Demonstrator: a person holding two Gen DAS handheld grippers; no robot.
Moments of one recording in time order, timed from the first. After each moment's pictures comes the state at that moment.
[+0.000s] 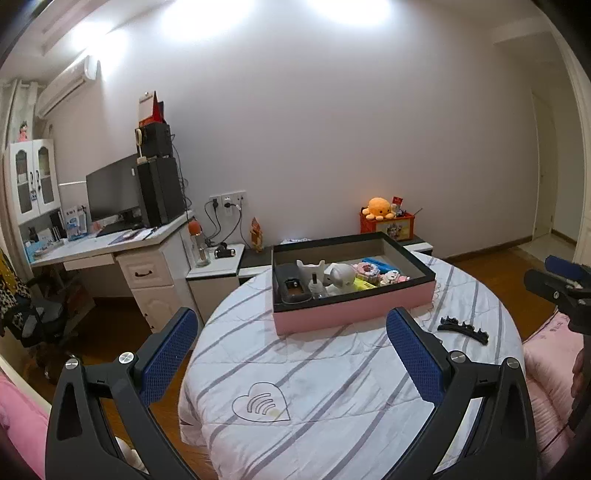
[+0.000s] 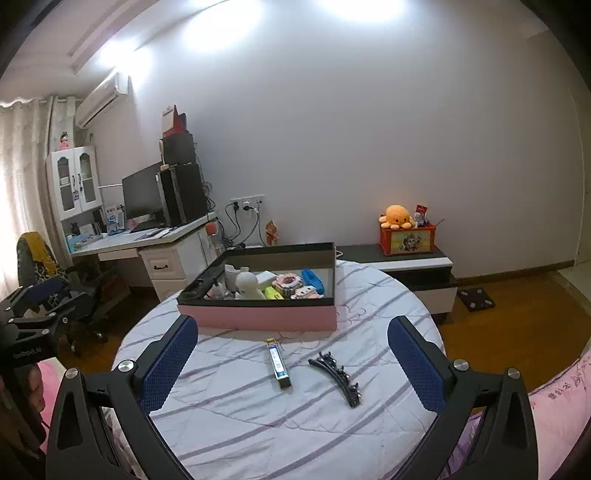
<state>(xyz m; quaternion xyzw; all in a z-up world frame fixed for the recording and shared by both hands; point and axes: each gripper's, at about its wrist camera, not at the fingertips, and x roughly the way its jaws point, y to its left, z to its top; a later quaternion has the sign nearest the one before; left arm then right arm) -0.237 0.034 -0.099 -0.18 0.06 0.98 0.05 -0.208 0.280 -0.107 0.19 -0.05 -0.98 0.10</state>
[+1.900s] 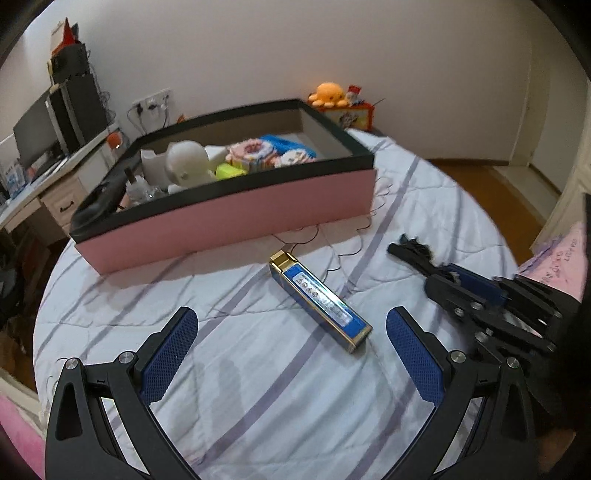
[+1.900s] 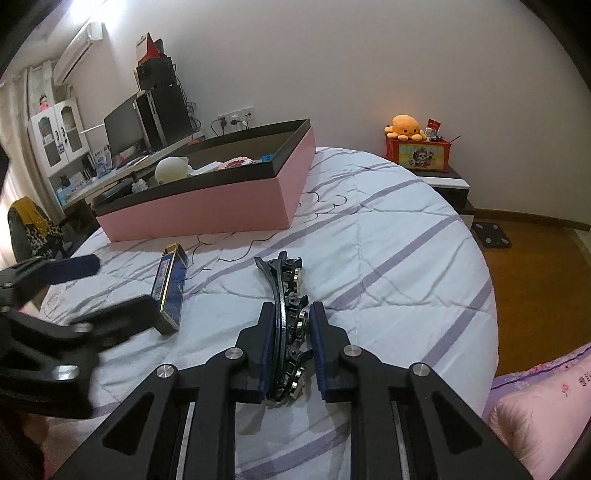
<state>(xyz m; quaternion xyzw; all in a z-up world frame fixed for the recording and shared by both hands) -0.367 0.194 -0.223 -0.40 0.08 0.91 0.10 -0.313 0.326 -0.233 0.34 -0.05 -0.93 0.13</state>
